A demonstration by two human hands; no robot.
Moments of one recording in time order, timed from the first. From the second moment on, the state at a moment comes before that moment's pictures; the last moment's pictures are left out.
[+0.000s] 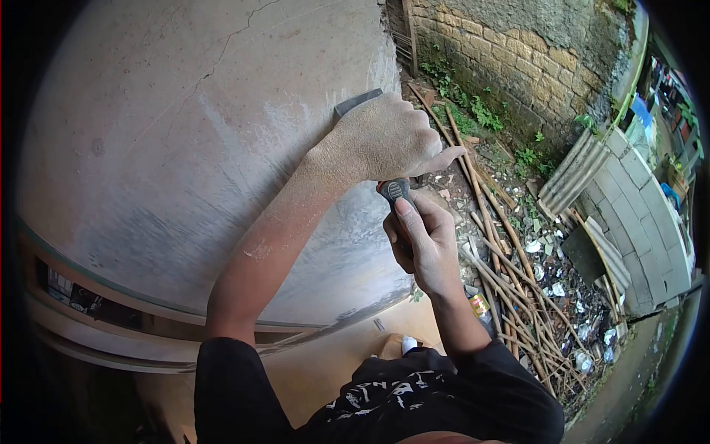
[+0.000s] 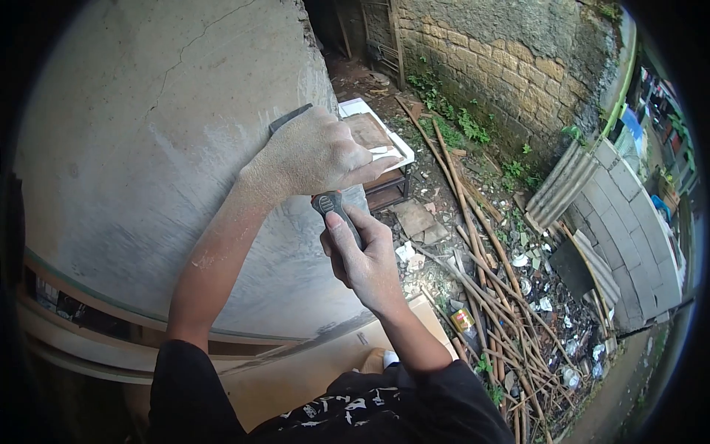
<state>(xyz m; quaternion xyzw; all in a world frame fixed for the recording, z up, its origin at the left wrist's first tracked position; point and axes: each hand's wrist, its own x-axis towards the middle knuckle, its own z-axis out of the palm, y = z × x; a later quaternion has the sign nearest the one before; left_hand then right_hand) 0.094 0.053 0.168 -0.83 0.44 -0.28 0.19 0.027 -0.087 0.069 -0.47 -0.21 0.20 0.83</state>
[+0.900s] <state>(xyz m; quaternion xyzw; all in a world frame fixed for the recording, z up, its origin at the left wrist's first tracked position) 0.076 0.036 0.140 -0.92 0.35 -0.14 0.13 0.021 -0.086 0.039 -0.68 -0.31 -0.25 0.61</state>
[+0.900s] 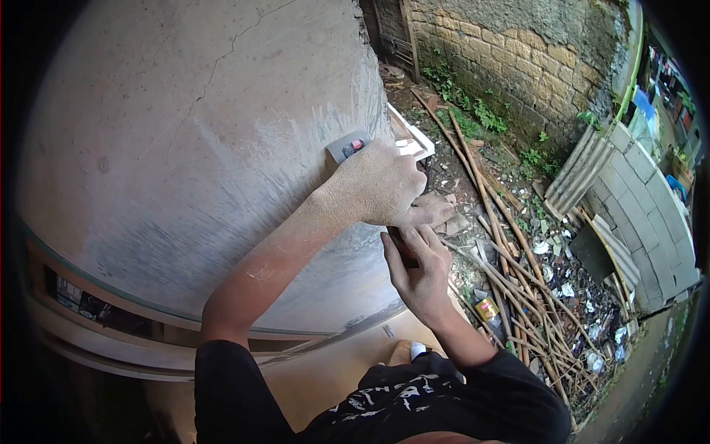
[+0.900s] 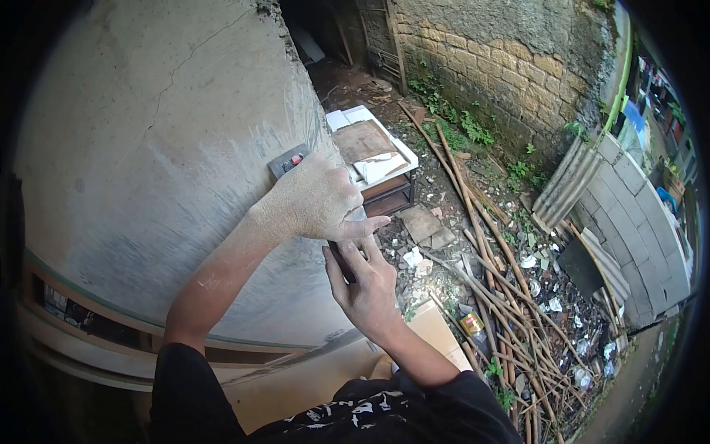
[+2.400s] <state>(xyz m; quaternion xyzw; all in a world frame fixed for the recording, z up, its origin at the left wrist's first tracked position) 0.105 0.014 0.157 -0.91 0.38 -0.04 0.18 0.048 -0.096 0.029 -0.38 -0.19 0.21 0.88</state>
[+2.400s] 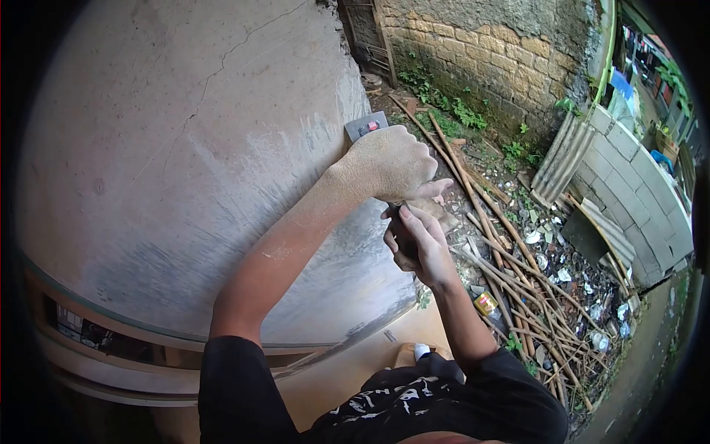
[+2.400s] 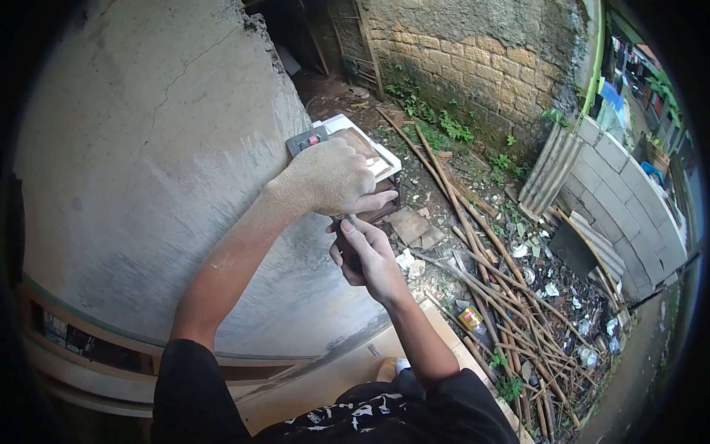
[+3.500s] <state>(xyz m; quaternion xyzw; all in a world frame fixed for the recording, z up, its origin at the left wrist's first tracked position) 0.114 0.013 0.135 -0.88 0.42 -0.12 0.16 0.056 -0.090 0.021 -0.48 -0.20 0.16 0.84</state>
